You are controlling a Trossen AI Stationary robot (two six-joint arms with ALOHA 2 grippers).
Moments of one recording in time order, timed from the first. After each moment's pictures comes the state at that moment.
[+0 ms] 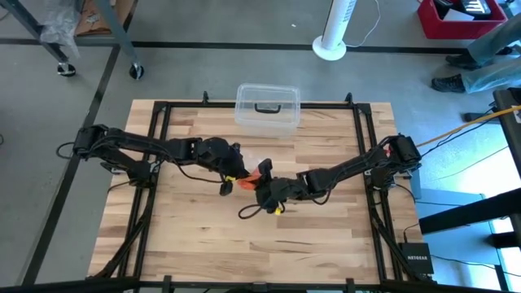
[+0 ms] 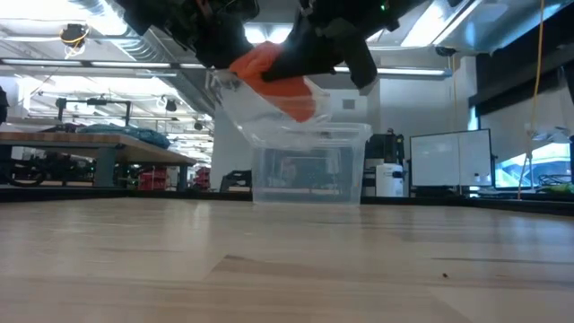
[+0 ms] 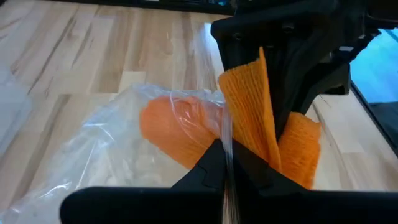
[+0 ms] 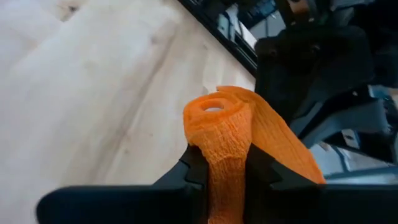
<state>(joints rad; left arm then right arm) 0.00 1.36 0.85 -0.02 0.16 -0.05 0.25 1.76 1.14 0.10 0.47 -0.61</state>
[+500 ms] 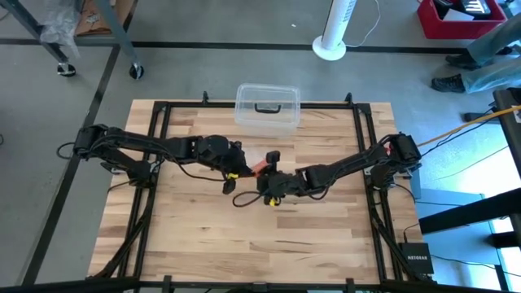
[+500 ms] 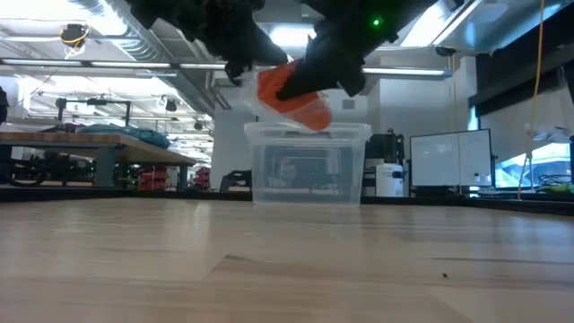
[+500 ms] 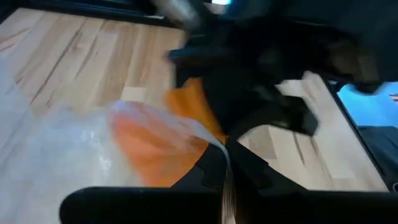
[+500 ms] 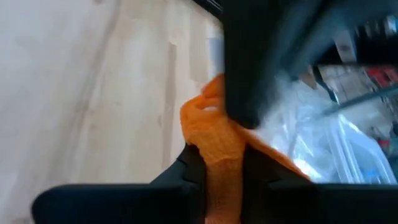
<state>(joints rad) -0.01 1.36 0.89 0.00 0.16 -0.11 0.21 1.75 1.14 -0.03 0.62 -0.37</state>
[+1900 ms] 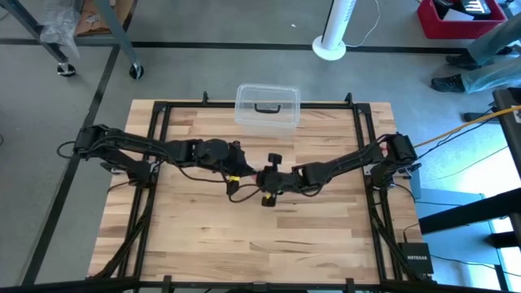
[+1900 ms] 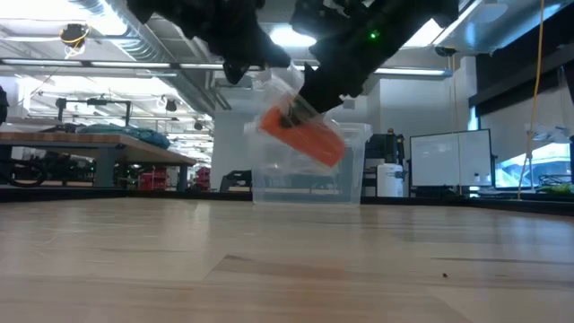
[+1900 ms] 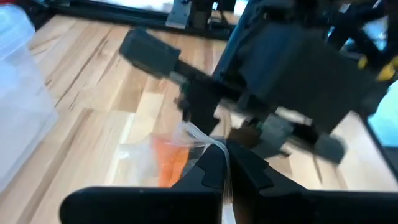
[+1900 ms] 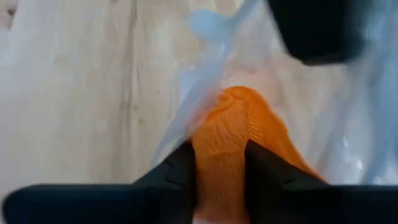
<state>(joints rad) -0.01 1.37 0.90 0.03 0.01 -0.15 0.19 1.79 1.14 -0.12 0.42 0.02</state>
